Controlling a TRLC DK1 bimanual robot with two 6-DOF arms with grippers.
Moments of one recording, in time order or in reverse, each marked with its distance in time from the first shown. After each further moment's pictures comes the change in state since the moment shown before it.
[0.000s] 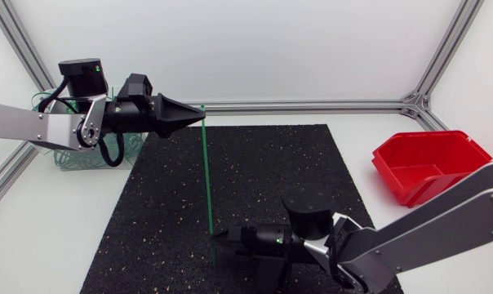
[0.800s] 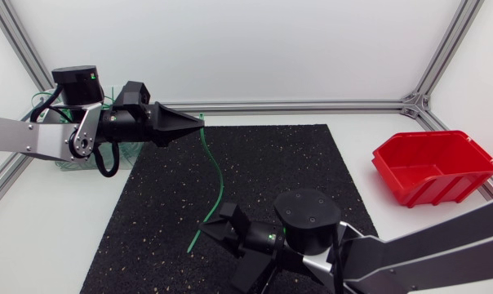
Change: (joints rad) left arm -0.007 -0.071 -0.096 0.005 0.000 0.000; right arm 0.131 -0.109 0.011 -0.008 0.277 0.426
